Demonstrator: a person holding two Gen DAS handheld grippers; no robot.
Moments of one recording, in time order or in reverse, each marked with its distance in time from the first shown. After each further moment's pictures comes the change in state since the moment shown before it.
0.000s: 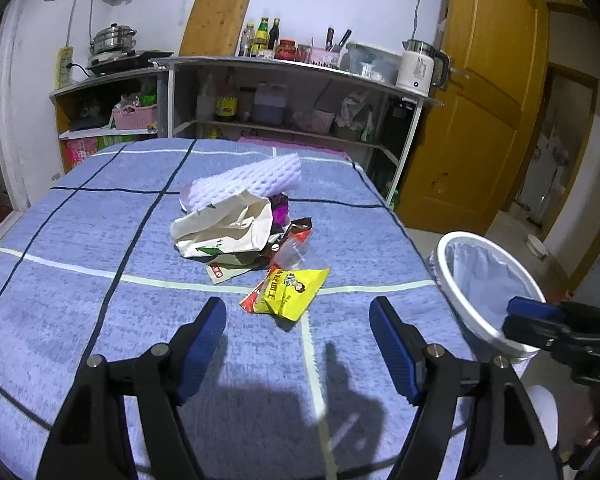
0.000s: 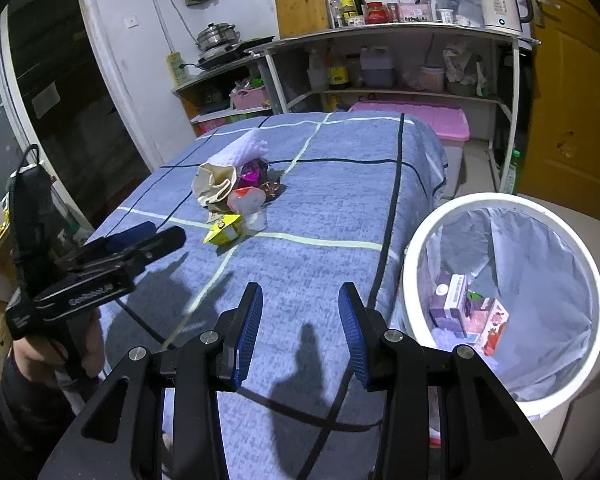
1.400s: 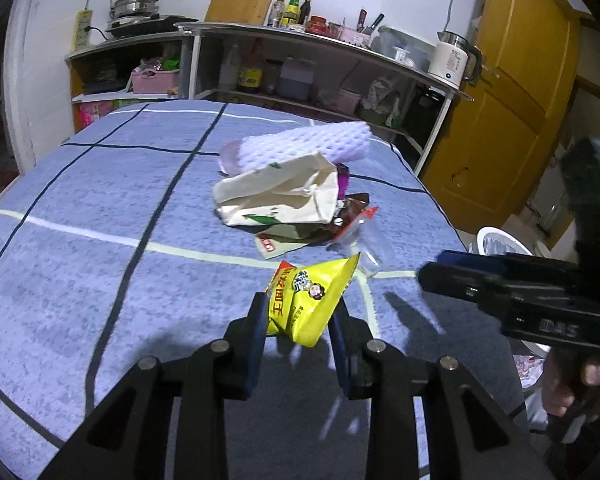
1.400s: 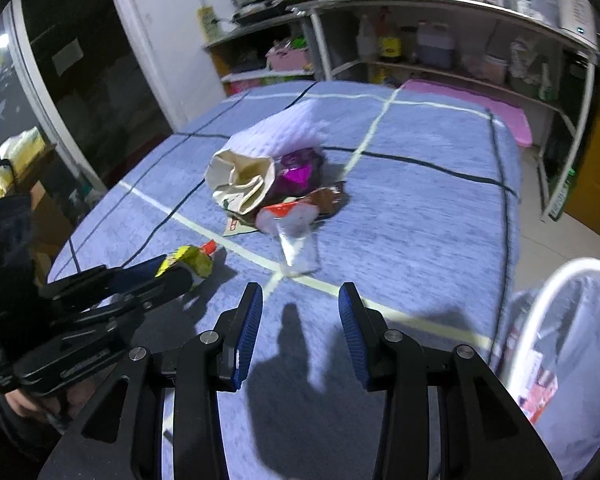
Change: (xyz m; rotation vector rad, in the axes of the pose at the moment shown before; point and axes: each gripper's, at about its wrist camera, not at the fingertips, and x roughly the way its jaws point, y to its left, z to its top) left arm 0.014 0.045 -0.010 -0.091 0.075 0.019; right arm 0.116 0.043 0.053 -0.126 0.145 0.089
